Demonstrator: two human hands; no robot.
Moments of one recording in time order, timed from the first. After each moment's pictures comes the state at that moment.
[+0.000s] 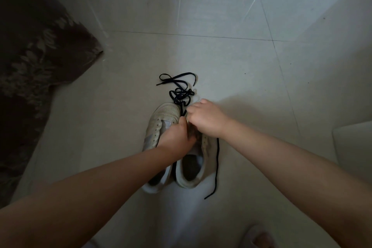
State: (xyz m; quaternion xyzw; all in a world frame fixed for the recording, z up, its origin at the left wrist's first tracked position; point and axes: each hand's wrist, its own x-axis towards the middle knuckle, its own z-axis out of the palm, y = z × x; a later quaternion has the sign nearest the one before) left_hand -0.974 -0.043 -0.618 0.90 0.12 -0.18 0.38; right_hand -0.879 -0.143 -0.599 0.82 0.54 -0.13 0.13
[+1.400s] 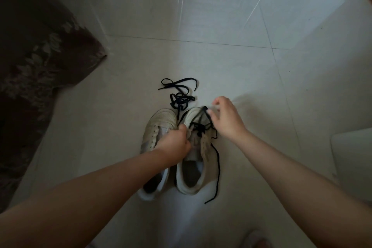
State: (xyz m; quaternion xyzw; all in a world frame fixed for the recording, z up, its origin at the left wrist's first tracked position) left_hand -0.977 -0.032 -0.614 0.91 0.08 -0.25 0.31; right_hand -0.876 -0.181 -0.605 0.95 0.12 -0.15 -0.24
